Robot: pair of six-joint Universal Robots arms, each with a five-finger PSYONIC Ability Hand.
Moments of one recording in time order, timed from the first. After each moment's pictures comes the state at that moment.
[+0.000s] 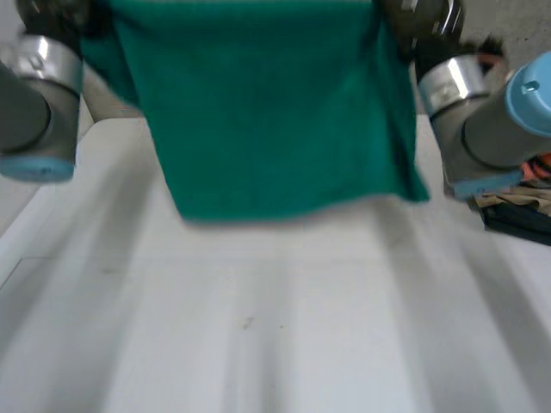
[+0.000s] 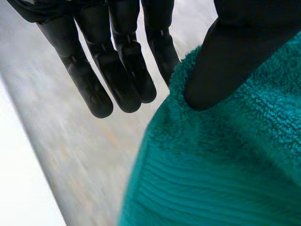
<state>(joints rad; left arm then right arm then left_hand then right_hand) 4.47 -2.08 -1.01 3.71 -1.52 3.39 1.94 -0.96 0.99 -0.70 1.32 2.35 1.17 1.20 1.19 1.20 0.96 1.12 1.18 1.19 1.20 1.00</state>
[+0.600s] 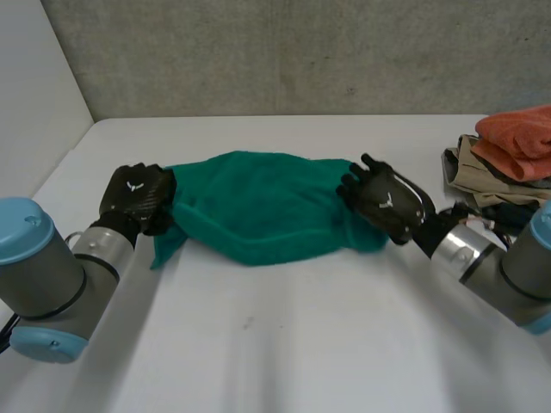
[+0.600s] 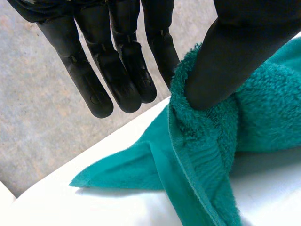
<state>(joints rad) 4.44 -1.95 -1.81 3.72 -1.41 3.39 1.71 -0.99 1.71 -0.77 0.66 2.24 1.17 1.20 1.19 1.20 0.96 0.50 0.50 0.50 0.50 0.31</state>
